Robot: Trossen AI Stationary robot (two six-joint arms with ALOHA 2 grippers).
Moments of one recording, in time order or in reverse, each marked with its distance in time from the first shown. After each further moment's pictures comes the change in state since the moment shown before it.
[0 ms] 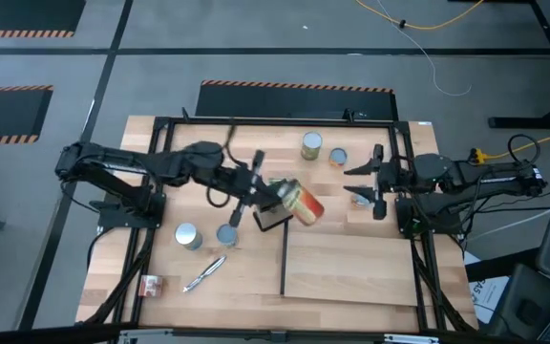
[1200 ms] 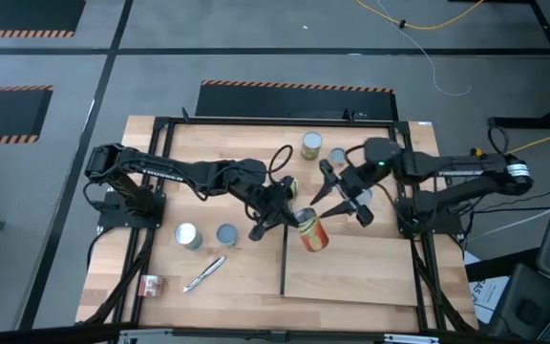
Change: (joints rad) left arm 0.000 0.269 0.074 -0.039 0.155 -0.056; right arm -0.178 0.480 0.236 0.217 -0.830 0.003
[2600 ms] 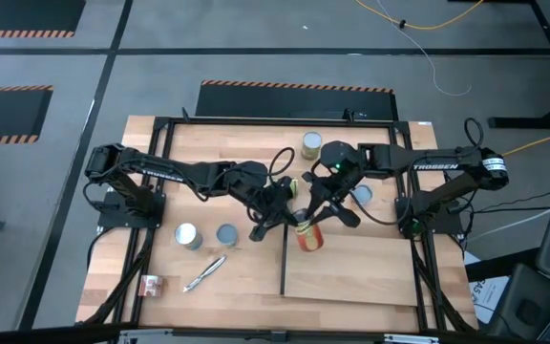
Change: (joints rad) left arm -0.004 0.000 0.000 -0.043 -0.058 0.001; right arm 0.004 0.253 0.261 -0.532 -0.057 -0.161
